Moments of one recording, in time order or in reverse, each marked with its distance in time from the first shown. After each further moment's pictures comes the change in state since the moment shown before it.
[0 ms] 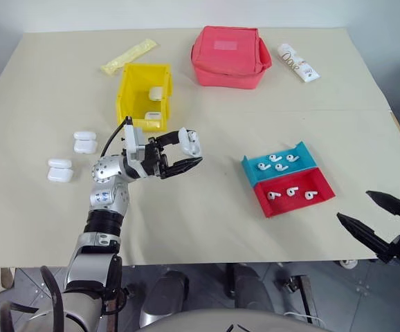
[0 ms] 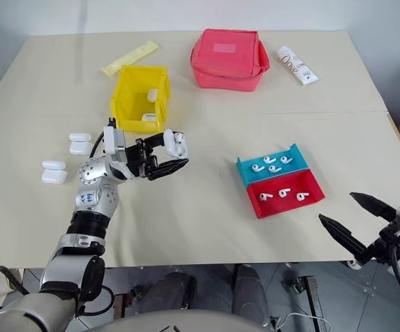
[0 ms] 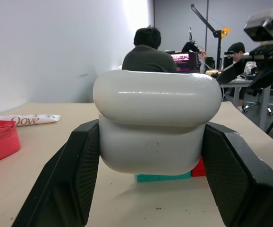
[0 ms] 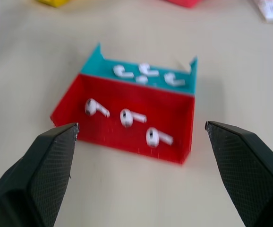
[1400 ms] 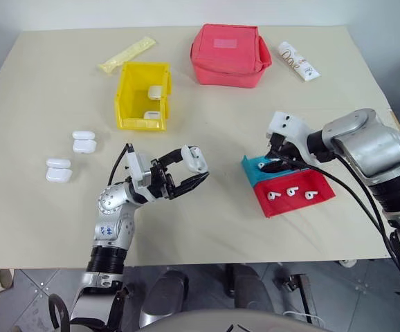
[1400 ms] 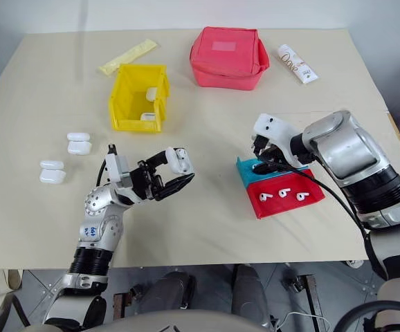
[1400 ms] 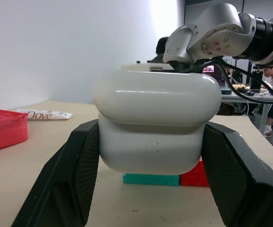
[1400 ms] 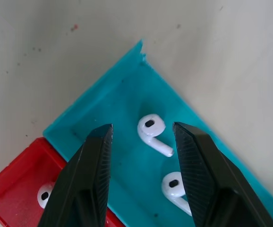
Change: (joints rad) left arm 0.295 -0.060 -0.069 -0.361 0.001 0.033 0.220; right arm -1.376 -0.125 1.277 0.645 -0.563 0.440 0.237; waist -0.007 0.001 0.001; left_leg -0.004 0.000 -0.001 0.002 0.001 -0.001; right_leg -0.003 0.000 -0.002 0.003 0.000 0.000
